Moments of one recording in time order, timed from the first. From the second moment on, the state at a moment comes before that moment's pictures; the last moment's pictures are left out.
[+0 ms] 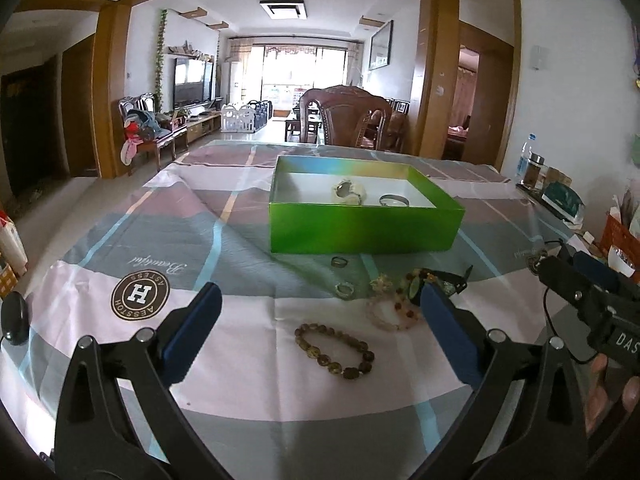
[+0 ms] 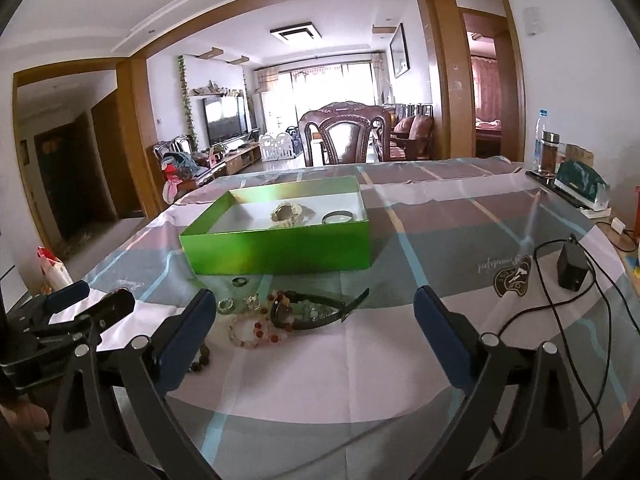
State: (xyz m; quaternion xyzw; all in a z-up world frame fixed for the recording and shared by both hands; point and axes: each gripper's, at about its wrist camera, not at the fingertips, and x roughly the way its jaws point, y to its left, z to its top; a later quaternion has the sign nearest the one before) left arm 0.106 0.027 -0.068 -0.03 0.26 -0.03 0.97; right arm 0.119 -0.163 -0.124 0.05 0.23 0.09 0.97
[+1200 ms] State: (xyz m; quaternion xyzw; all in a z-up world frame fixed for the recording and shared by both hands) left arm 0.113 0.027 -0.075 -0.03 0.27 -0.03 0.96; right arm 0.136 -0.153 -0.140 0.04 0.25 0.10 0.96
